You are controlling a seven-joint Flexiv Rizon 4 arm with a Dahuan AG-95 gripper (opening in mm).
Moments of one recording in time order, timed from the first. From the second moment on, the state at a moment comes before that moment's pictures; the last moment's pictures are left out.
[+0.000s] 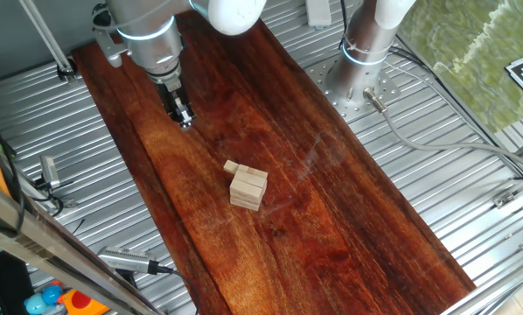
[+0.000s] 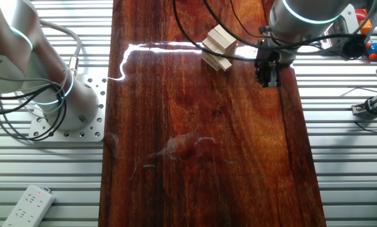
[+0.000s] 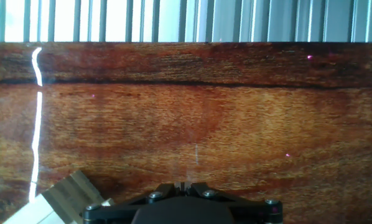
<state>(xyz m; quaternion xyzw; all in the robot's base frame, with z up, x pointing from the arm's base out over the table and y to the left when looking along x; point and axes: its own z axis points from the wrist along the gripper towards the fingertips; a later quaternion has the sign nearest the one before) 0.541 0.017 0.161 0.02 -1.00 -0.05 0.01</state>
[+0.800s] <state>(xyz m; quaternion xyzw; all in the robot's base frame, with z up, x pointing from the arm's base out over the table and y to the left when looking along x) 0.540 0.046 0.158 -0.03 -1.00 -0.06 0.01</state>
